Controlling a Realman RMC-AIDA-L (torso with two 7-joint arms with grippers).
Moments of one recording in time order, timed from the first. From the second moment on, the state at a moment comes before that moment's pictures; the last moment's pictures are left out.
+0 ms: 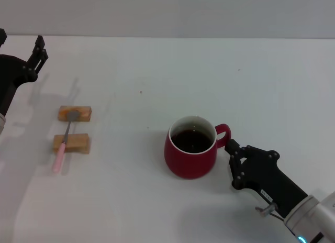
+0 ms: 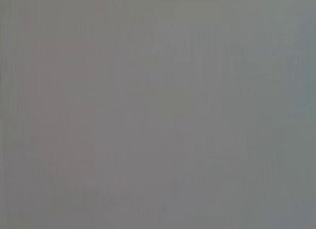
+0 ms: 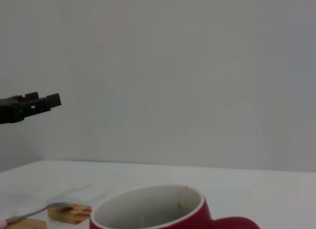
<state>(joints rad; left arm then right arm) -0.41 -2.08 1.73 0.21 -0.24 1.19 -0.11 0.31 2.09 0.09 0.39 -2.03 -1.19 0.13</state>
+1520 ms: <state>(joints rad) -0.41 -2.08 1.73 0.20 -0.25 1.19 -0.11 0.41 2.09 0.08 0.43 -2.04 -1.11 0.13</state>
